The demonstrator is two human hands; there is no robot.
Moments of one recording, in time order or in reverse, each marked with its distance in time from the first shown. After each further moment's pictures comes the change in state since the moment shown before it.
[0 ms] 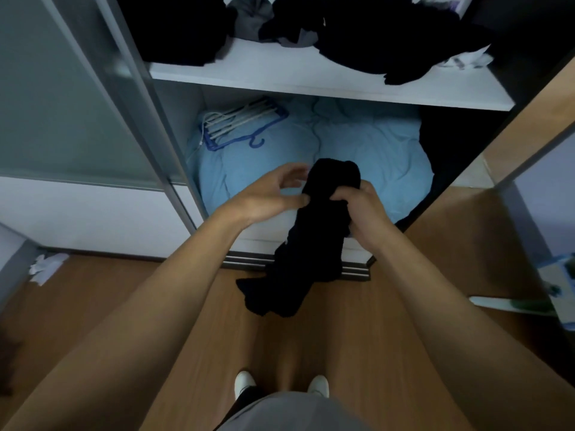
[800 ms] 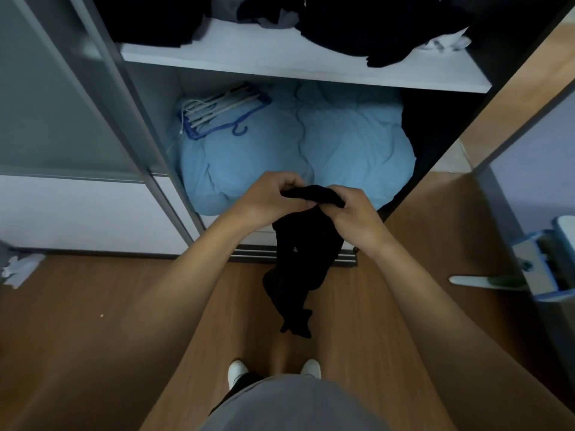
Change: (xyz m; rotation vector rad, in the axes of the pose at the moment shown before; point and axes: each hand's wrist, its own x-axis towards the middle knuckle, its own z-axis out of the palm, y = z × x) left_hand -0.012 -0.005 0.036 -0.038 0.054 0.023; right_hand -0.040 0.015 -0.018 -0.586 -0.057 -0.226
